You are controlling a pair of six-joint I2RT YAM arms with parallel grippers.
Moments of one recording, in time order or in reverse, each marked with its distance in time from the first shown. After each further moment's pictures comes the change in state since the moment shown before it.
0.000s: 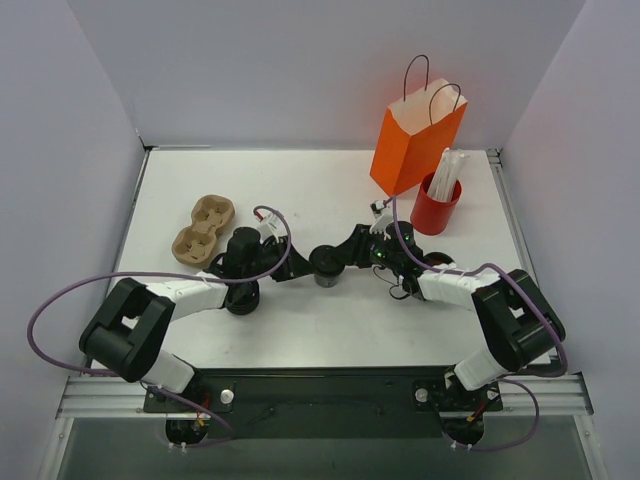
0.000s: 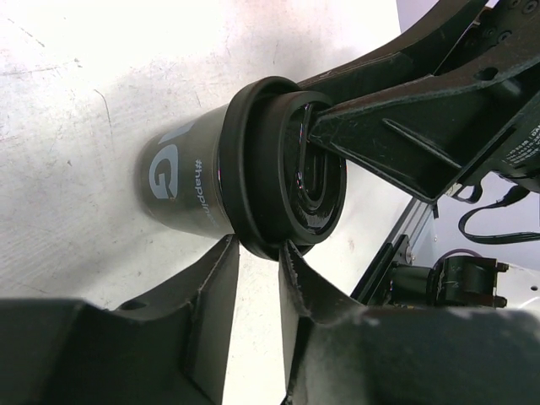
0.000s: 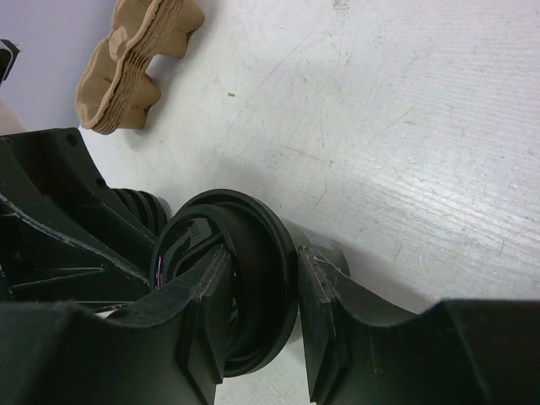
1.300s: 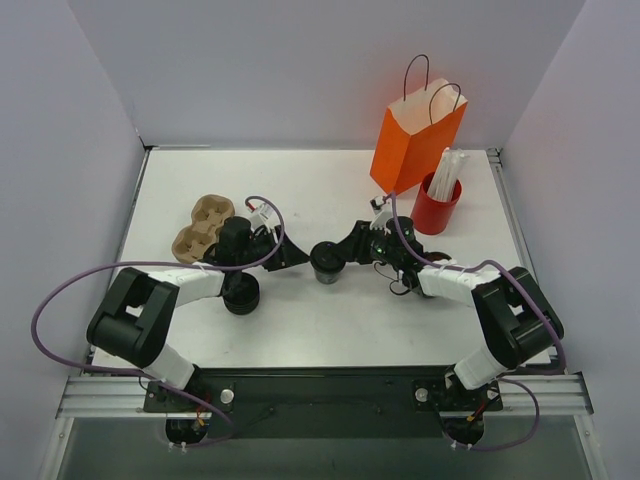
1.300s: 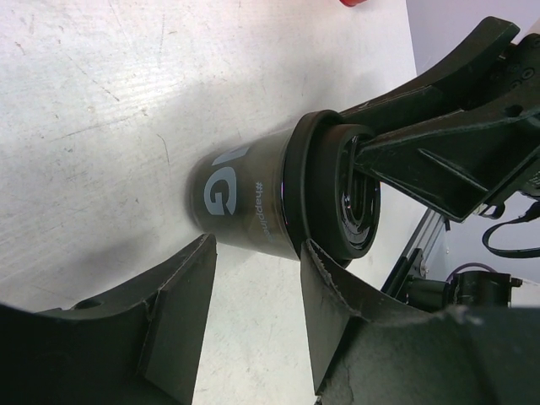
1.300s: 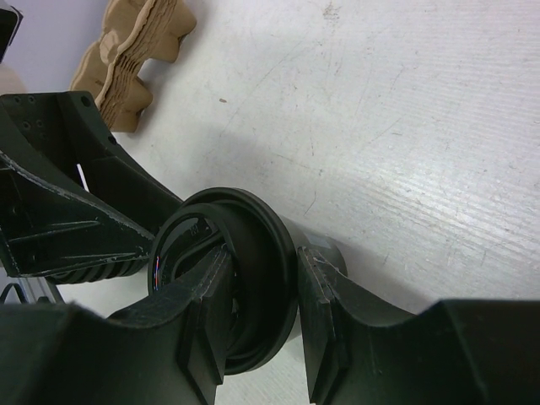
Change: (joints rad) left arm 0.105 0.070 0.056 -0.006 0.072 0.063; right arm -0.017 0.016 0.038 -0.041 -0.011 -0.031
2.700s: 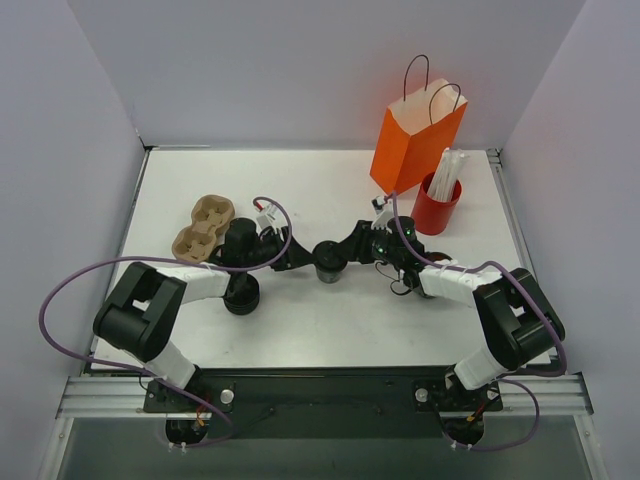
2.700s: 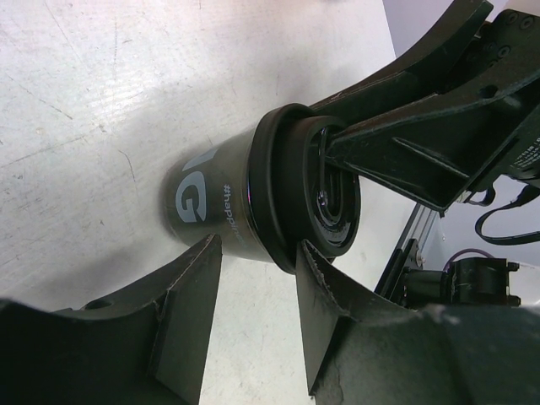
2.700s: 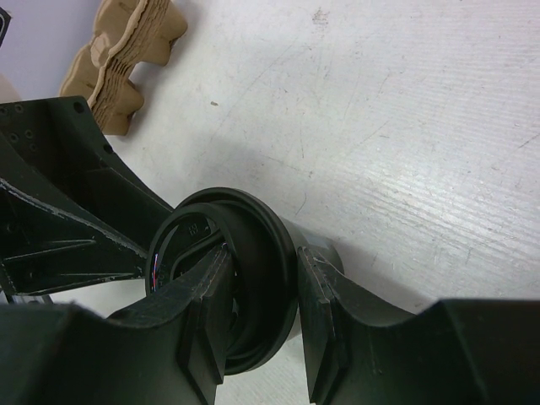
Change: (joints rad) left arm -0.034 0.048 0.000 0.116 0.030 -0.001; right arm -0.006 -0.008 0.000 -0.014 0.014 -0.016
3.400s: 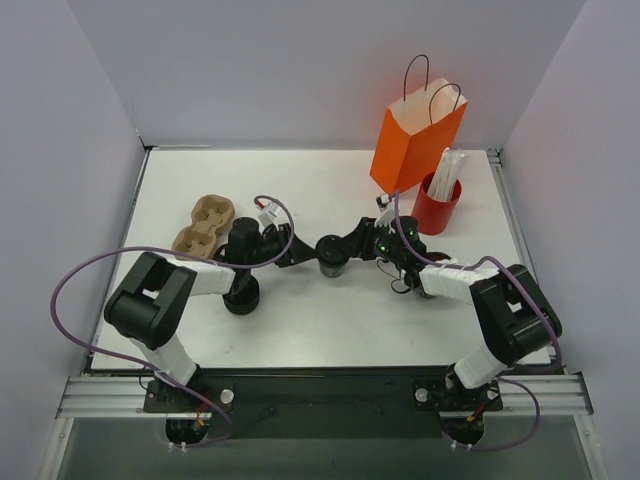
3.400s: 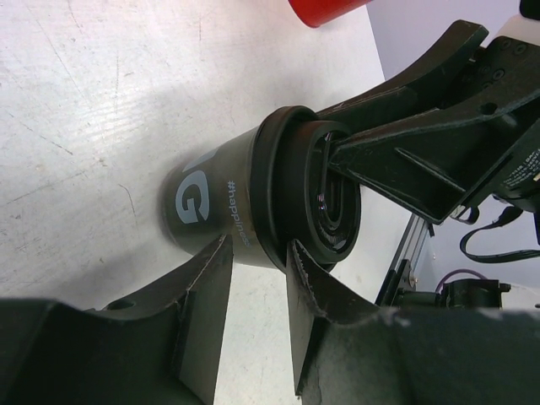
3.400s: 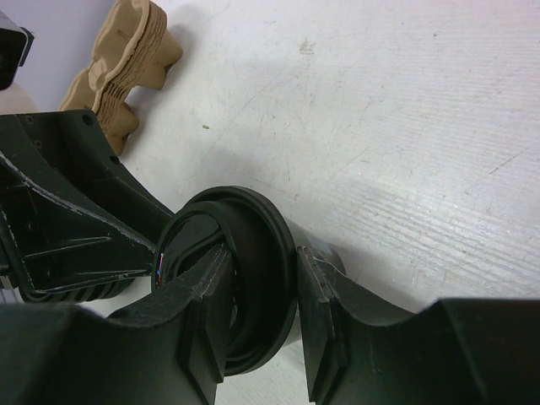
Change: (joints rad) left arm -0.001 0.094 0.019 0.114 -0.013 -0.045; right arm -0.024 0.040 -0.024 0.093 0.008 -0.004
